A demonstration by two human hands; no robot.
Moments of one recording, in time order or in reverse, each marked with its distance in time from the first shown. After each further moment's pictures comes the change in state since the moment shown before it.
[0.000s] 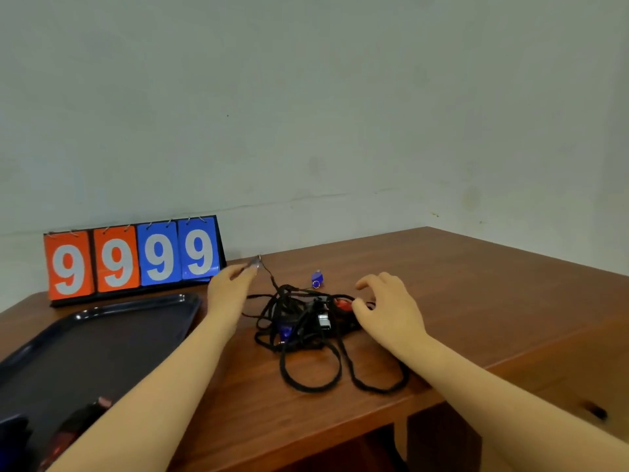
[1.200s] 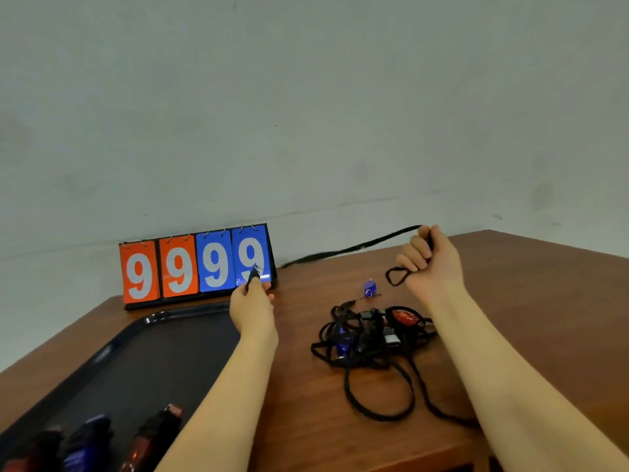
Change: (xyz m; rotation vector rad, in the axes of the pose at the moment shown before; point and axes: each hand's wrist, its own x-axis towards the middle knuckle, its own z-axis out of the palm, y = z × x) left_hand -0.002 0.000 -0.029 -0.505 0.397 -0.293; right_hand 0.083 -0.036 0.008 2.158 -0.009 0.372
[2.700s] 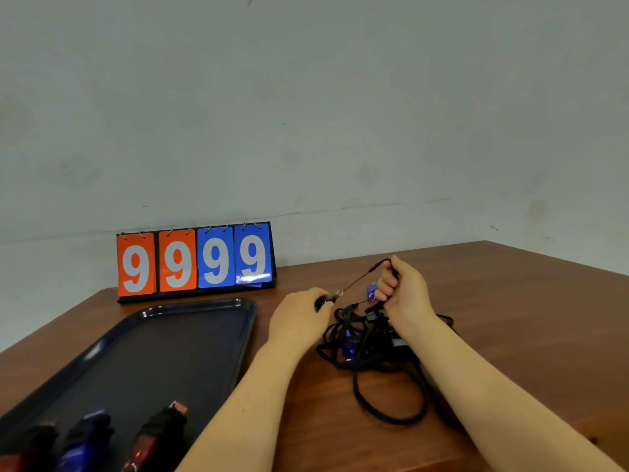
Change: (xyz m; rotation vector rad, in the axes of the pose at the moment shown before) left_hand -0.008 -0.021 0.009 1.118 -0.629 0.612; right_hand -0.011 0.056 0.000 -0.425 0.220 0.012
